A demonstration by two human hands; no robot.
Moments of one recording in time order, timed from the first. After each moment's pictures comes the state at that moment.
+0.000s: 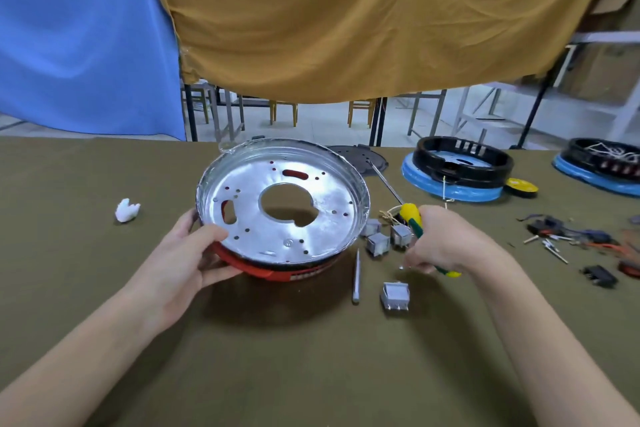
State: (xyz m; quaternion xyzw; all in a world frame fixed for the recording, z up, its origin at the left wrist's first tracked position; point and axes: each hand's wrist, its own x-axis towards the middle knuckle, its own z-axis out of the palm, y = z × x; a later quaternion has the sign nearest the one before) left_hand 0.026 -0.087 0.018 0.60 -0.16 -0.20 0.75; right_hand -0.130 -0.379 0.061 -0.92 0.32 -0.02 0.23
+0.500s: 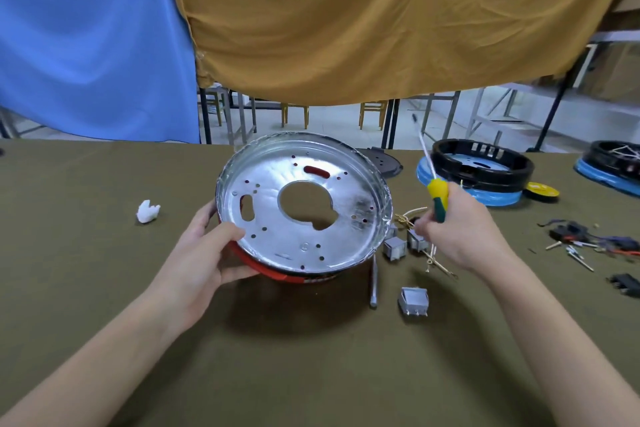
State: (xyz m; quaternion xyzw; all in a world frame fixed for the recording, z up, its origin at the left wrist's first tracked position) left_hand 0.022 -0.084 0.022 0.60 -0.18 -0.18 0.76; right_hand -0.122 -0.378 0.058 -0.89 0.29 -0.25 0.26
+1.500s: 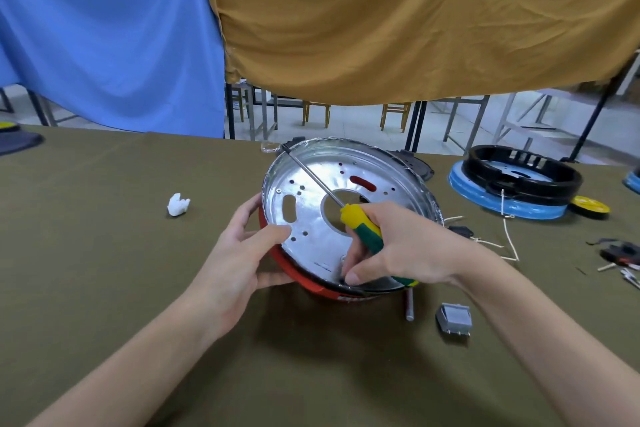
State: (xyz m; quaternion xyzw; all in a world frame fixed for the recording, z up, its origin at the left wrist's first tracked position) left_hand 0.013 -0.087 0.023 0.57 -0.19 -0.18 0.78; right_hand -0.079 -0.292 0.082 -0.93 -0.03 0.03 0.37
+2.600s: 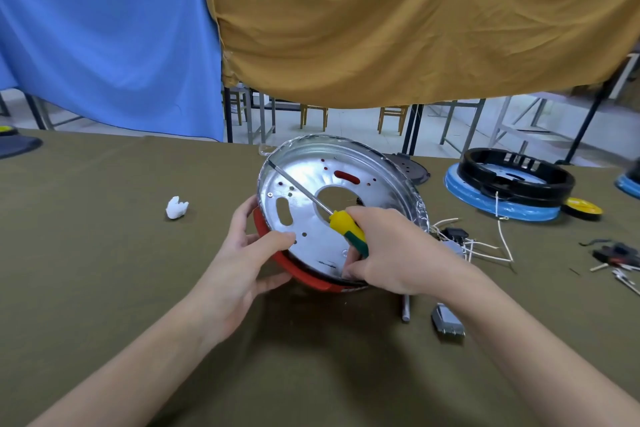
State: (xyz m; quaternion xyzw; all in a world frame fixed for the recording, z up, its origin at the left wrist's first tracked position) left_hand 0.010 -0.087 0.022 0.59 -0.19 -0.20 0.76; right_hand -0.081 -0.274 0.079 -0.97 0.04 -0.06 0.21
